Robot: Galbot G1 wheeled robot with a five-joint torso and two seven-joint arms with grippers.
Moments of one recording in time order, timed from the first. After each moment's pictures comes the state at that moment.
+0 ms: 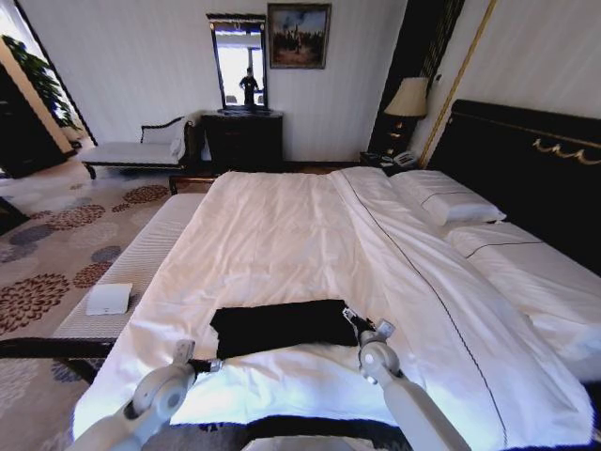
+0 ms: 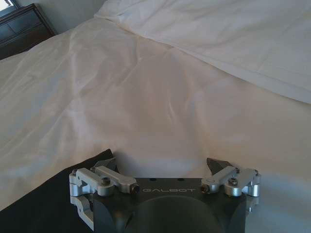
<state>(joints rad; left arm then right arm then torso) 1.58 -0.80 -0.37 -2.17 -0.98 0.74 -0.66 -1.18 1.17 0.24 1.61 0.98 -0.09 0.55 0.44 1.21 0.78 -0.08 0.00</state>
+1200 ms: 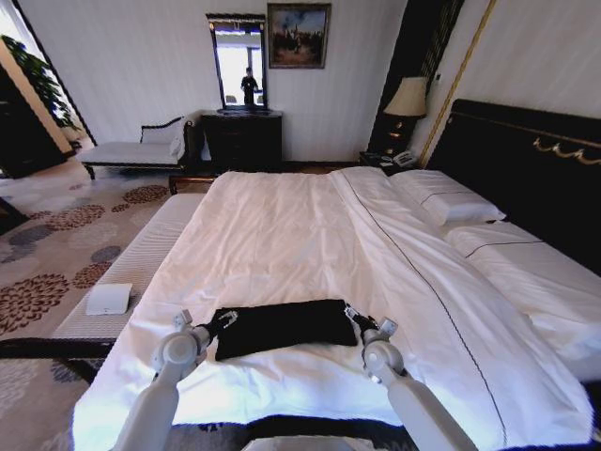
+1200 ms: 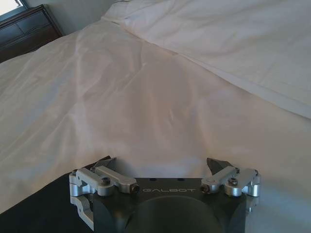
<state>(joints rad) 1.27 -1.28 -0.54 -1.88 -1.19 0.74 -0.54 -1.18 1.15 0.24 1.61 0.97 -0.10 0.52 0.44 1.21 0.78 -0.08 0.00</state>
